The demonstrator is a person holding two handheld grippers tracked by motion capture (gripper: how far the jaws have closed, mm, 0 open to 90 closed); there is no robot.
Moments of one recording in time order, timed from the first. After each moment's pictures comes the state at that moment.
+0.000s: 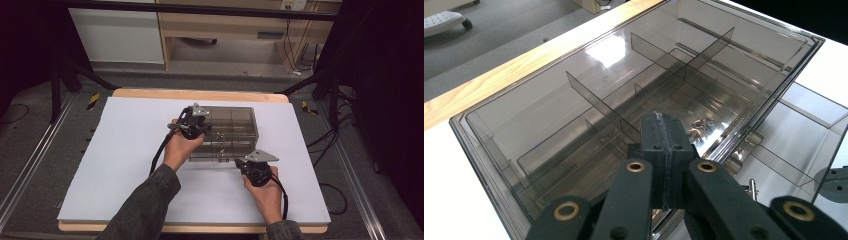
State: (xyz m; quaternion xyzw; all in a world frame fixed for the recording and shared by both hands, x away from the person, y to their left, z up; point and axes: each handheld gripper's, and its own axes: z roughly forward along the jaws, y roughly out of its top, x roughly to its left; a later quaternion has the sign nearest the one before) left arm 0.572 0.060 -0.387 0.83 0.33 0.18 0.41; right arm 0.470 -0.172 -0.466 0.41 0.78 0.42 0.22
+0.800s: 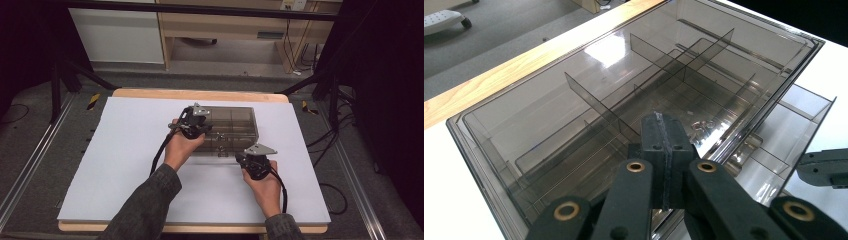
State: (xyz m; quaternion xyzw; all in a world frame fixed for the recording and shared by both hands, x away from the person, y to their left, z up) left arm 0.573 0.058 -0.386 0.83 0.33 0.18 0.41; right arm 0.486 -0.171 -0.460 0.42 0.78 0.41 0.22
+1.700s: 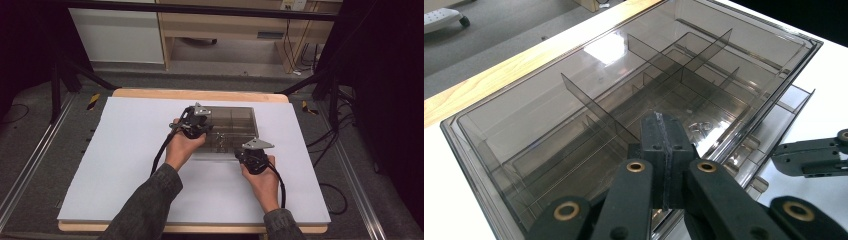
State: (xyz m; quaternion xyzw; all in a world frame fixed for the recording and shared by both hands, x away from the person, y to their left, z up) left arm 0.573 0.055 -0.386 0.83 0.33 0.18 0.41; right arm 0.503 -0.167 -0.460 0.42 0.78 0.40 0.22
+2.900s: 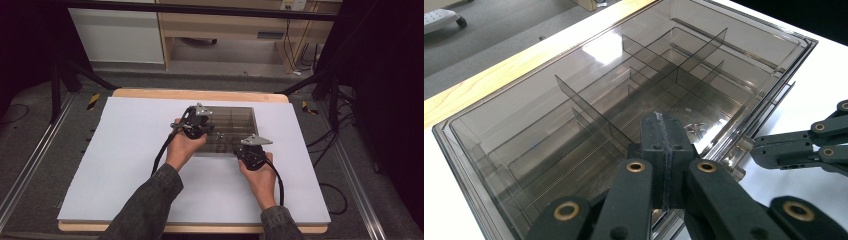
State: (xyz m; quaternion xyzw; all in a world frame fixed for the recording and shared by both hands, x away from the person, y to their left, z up) left arm 0.573 0.052 -0.386 0.83 0.32 0.18 0.41; right arm 0.515 -0.162 -0.460 0.44 0.77 0.41 0.22
